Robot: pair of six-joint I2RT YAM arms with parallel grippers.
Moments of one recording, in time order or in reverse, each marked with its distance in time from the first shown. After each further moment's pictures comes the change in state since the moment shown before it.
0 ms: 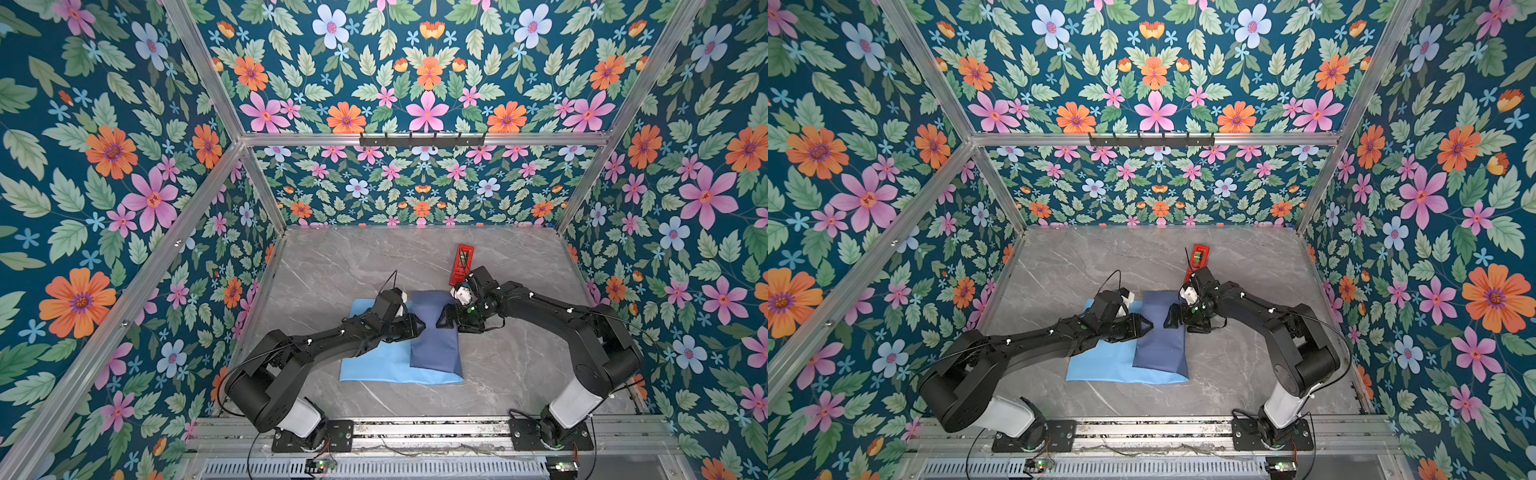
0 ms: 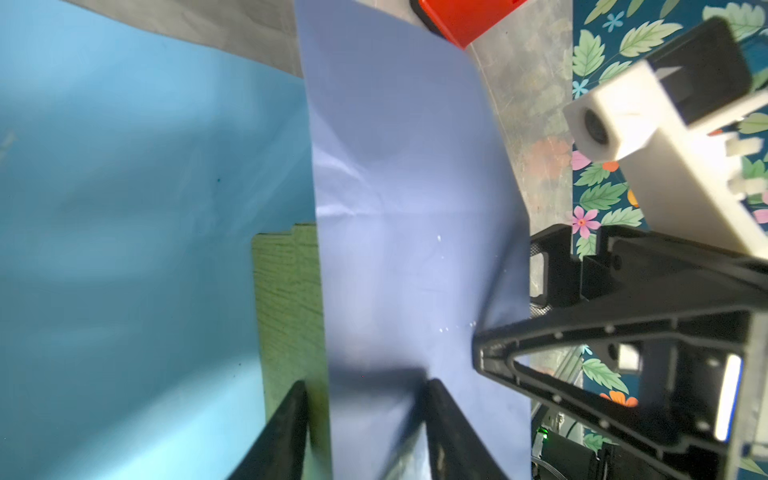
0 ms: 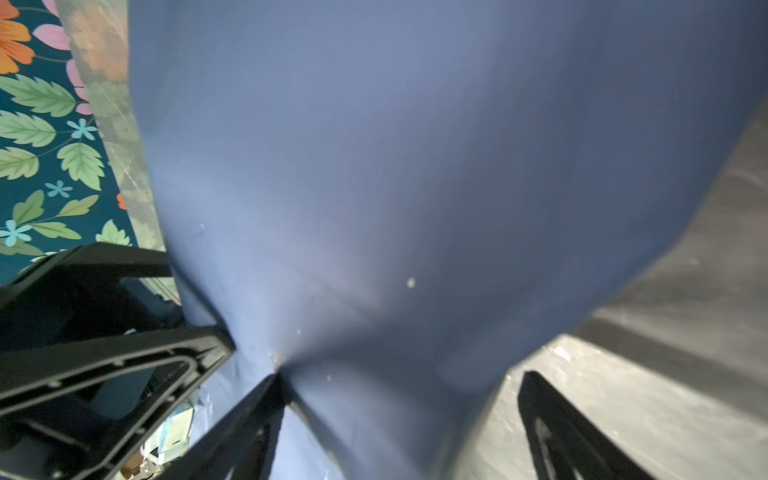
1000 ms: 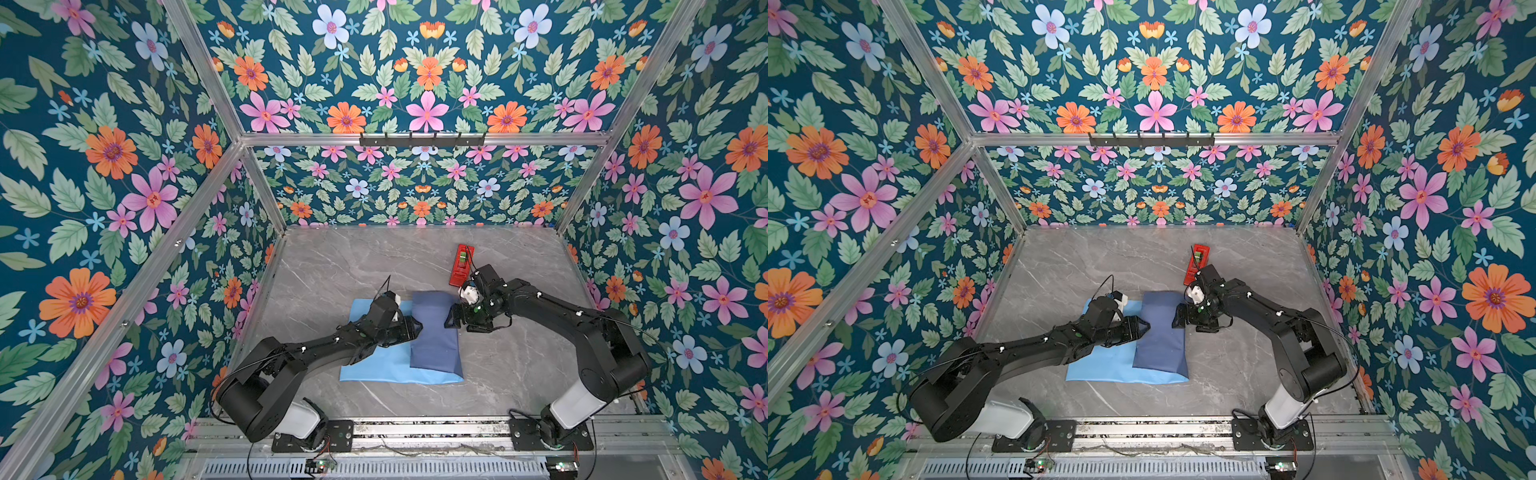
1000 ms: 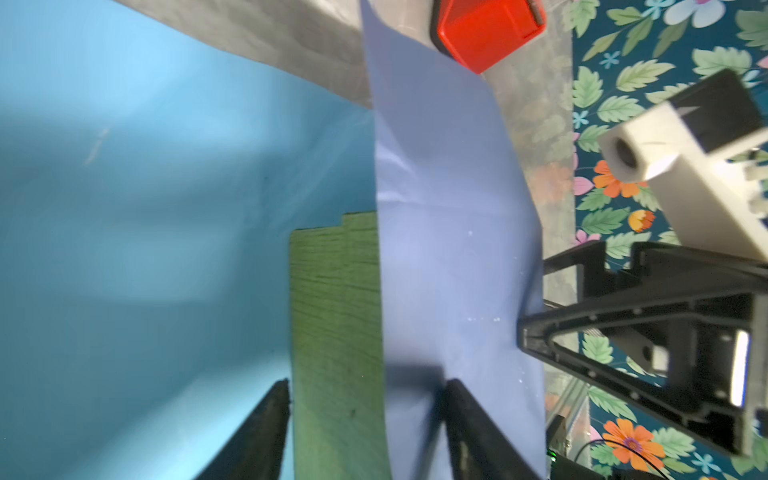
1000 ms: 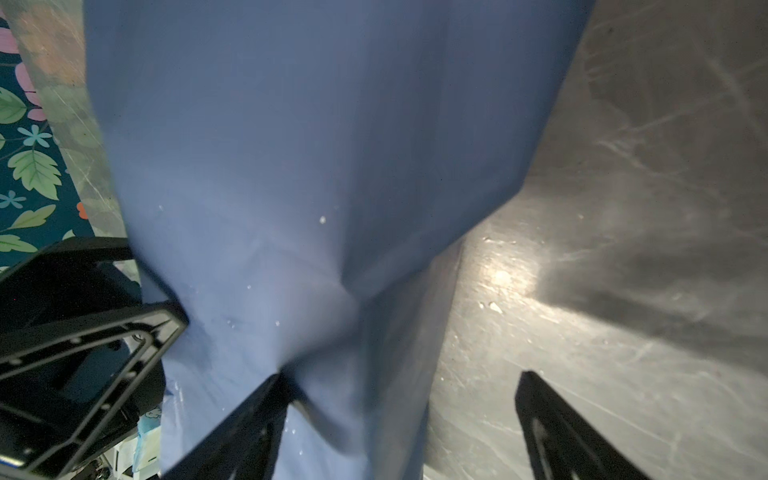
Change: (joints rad) left arm -0.002 -0.056 -0.063 0.032 -0.051 -0.042; right arm -0.032 -0.040 0.000 -0.088 0.045 -0.029
